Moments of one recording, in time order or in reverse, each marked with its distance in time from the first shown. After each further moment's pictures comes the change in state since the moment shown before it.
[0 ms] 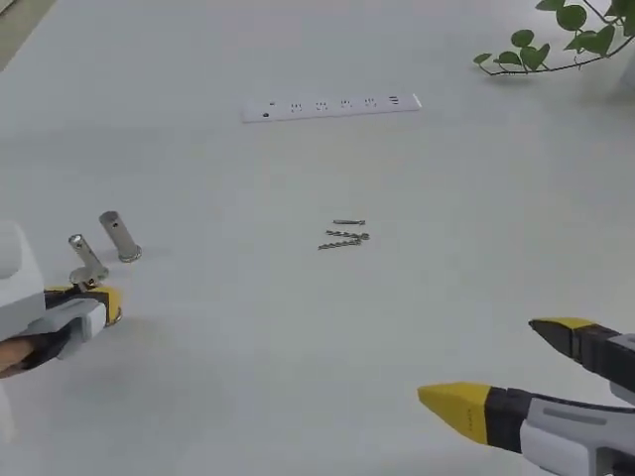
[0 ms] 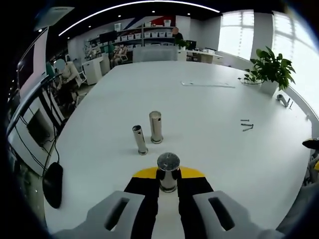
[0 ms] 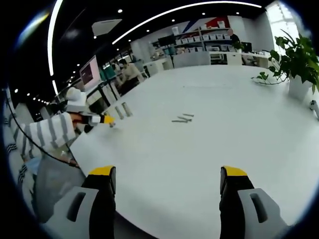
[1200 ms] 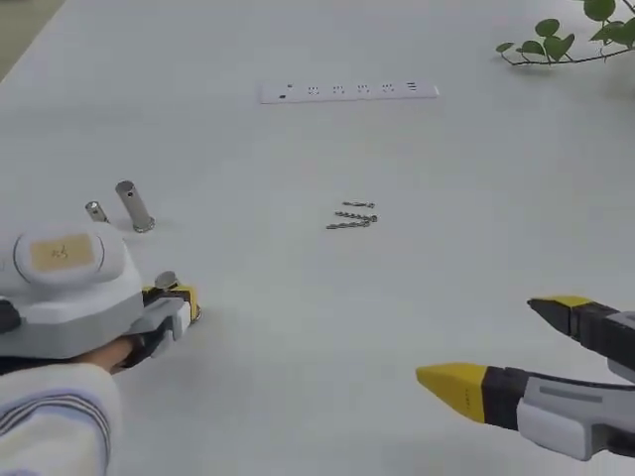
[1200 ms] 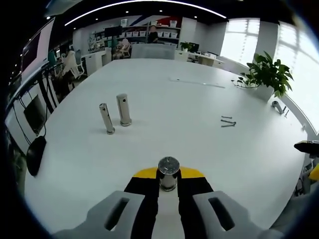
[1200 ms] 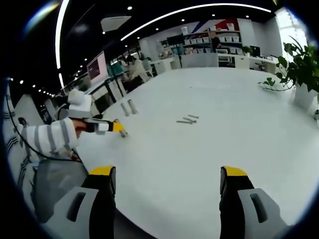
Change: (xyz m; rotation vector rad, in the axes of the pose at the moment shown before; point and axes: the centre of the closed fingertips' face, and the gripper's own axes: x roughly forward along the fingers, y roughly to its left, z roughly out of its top) left arm -0.002 -0.065 -0.027 -0.082 -0.011 -0.031; right arm -0.002 0.004 0.001 -0.060 0.007 0.044
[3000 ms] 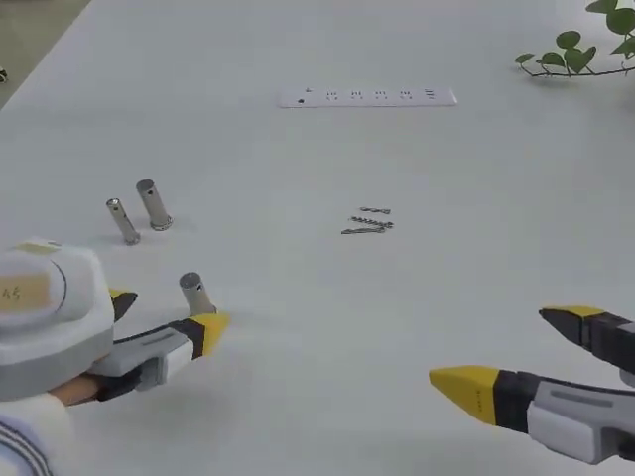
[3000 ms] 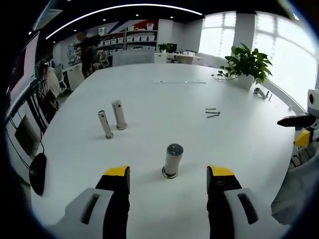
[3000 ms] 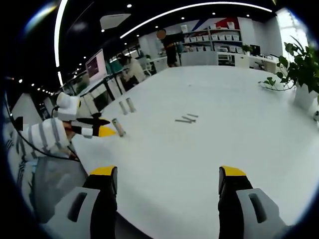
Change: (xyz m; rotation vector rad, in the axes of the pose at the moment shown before) left arm -0.029 0.006 -0.002 0.145 -0.022 -0.143; right arm 0.006 -0.005 0.003 -0.011 0.022 -0.010
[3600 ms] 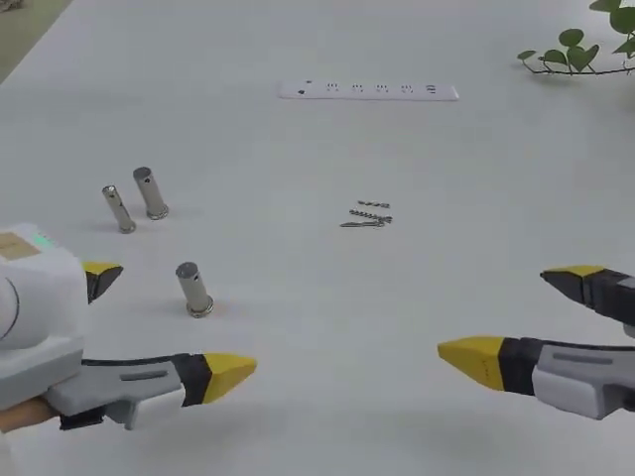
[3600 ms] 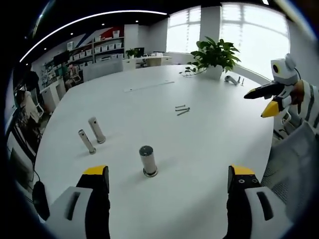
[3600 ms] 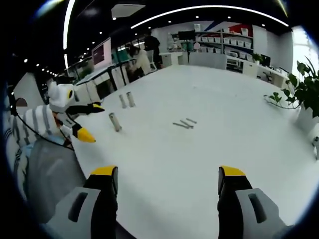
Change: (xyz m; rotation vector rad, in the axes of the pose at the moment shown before) left arm -0.022 -0.034 -0.004 0.207 -0.008 -0.185; right arm 0.006 -0.010 0.017 -0.150 0.053 0.001
